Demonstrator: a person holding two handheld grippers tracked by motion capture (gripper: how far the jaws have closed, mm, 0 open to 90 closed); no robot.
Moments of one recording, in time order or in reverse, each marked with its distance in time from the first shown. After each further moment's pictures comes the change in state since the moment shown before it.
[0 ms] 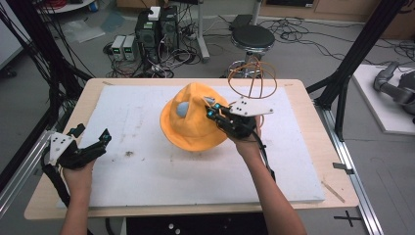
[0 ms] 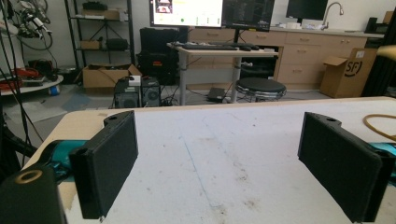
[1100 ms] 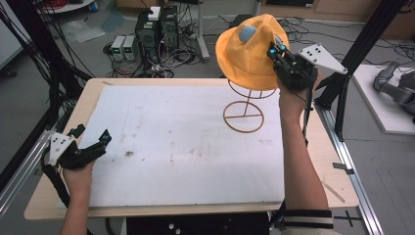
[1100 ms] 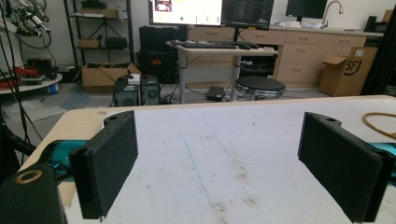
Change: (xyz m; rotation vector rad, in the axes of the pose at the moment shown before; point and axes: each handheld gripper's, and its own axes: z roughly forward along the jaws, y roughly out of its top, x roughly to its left) left arm 0.000 -0.001 0.000 0.004 -0.004 -0.006; right arm -0.104 0.085 -0.069 -0.207 -0.477 0.052
